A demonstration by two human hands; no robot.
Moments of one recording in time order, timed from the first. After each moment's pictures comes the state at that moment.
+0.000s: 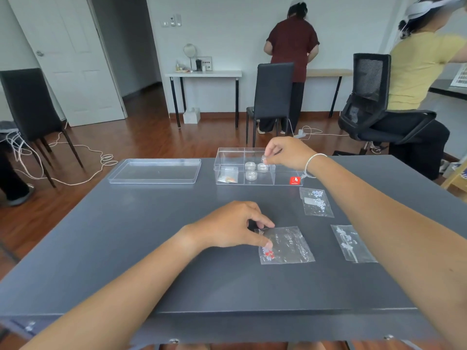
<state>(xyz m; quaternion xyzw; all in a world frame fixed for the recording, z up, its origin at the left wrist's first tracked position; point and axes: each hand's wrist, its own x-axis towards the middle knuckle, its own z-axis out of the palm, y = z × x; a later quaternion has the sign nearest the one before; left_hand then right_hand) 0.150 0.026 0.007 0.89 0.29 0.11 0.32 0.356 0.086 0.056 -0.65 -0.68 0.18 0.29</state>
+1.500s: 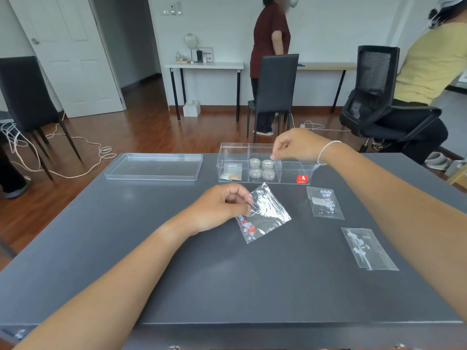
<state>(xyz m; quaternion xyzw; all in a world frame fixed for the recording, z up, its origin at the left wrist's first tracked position) 0.132 0.055 0.010 0.76 0.35 0.24 0.49 0.363 0.095 0.071 -0.65 -0.73 0.14 0.18</state>
